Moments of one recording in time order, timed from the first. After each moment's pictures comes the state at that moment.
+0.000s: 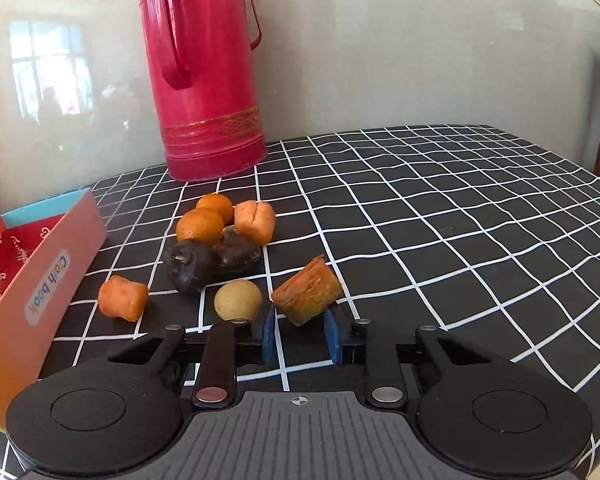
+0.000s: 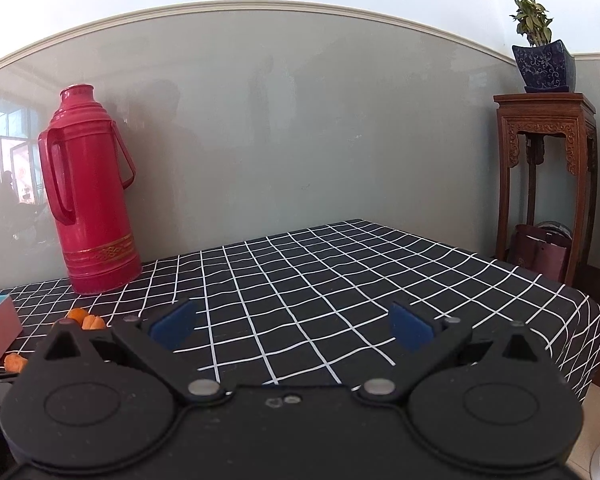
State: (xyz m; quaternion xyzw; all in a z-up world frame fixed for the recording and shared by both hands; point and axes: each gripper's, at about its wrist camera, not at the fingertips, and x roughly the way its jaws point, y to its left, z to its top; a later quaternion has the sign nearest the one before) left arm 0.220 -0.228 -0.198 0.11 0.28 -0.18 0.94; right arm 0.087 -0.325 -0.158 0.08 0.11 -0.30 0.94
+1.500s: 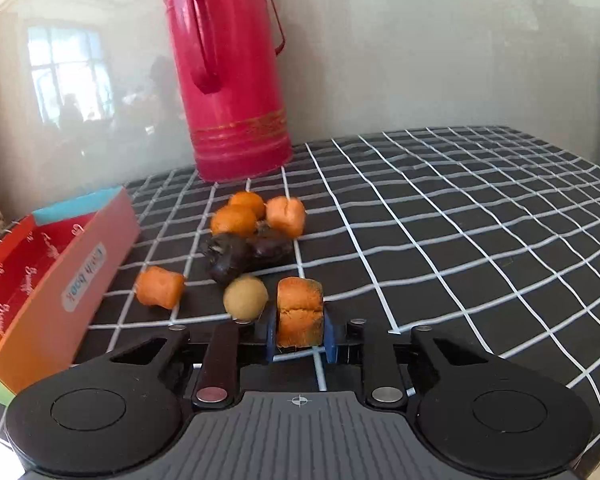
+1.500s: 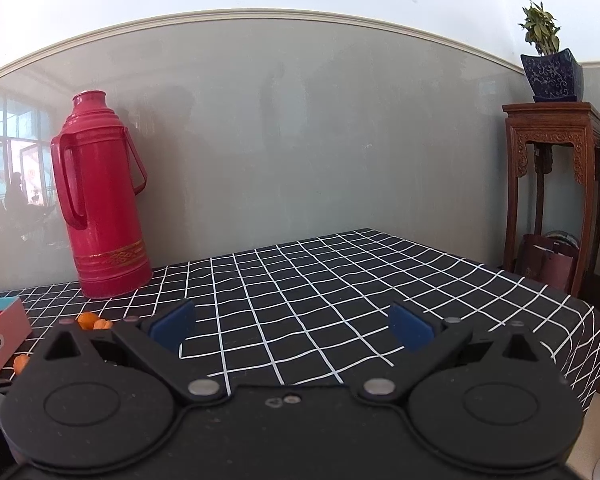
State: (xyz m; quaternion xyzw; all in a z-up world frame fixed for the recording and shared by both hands) left arm 0.206 -0.211 -0.195 0.12 0.26 -0.15 0.95; right arm 0.084 -0.320 -0.153 0.07 0.10 -0.28 0.95
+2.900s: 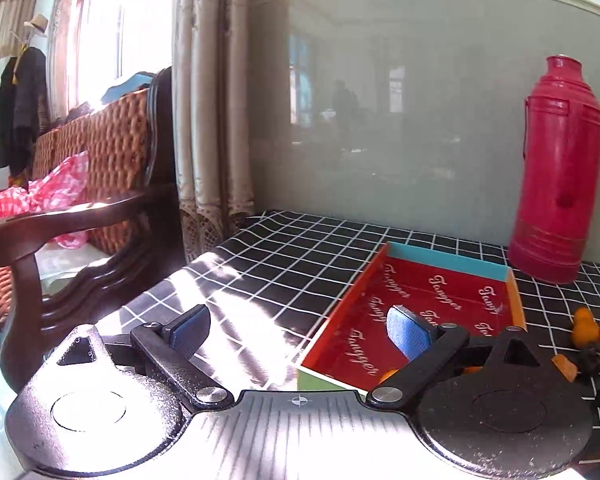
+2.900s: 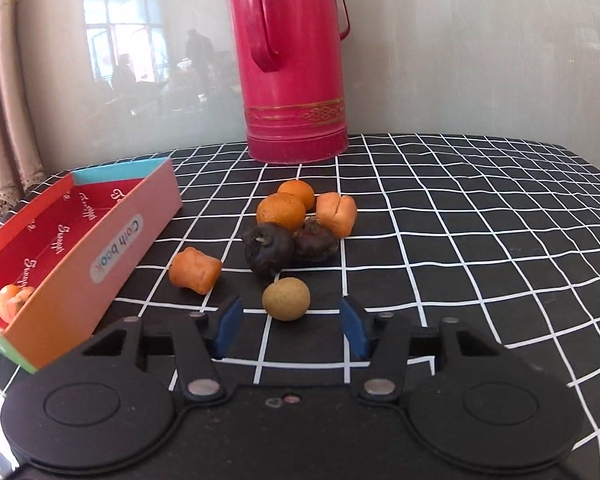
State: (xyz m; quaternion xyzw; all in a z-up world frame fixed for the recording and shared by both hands) left arm 0.218 0.067 -0.129 -0.01 0.20 0.14 0.97; right arm 0.227 -0.200 -0.193 0.07 0.29 -0.09 0.95
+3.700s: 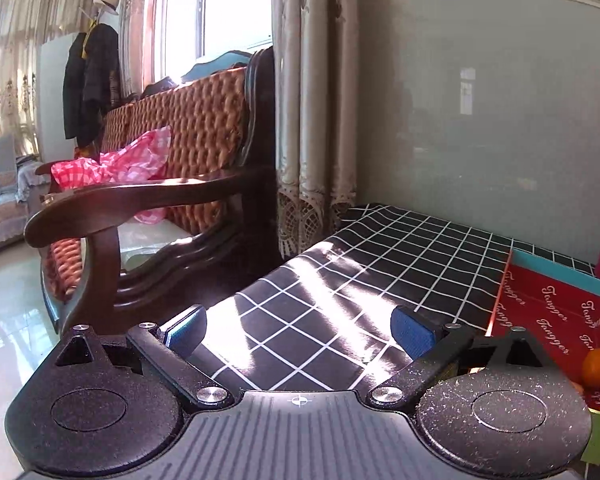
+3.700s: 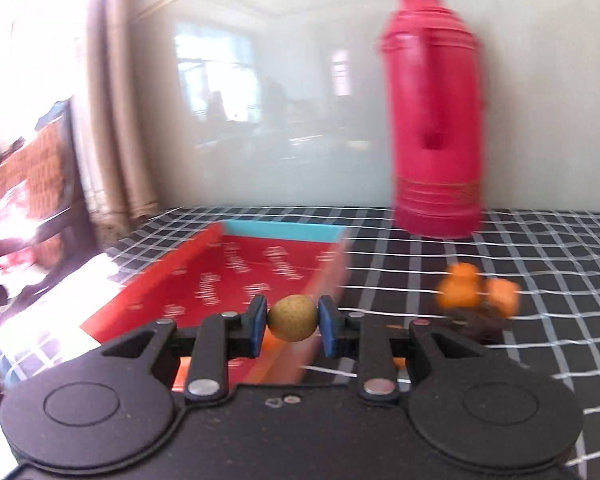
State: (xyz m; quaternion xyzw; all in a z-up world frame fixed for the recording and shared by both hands) left arm 0.205 0.163 -0.137 -0.04 0.21 0.23 0.95; right arm 0.233 -0.102 -0.156 0.04 0.22 0.06 0.97
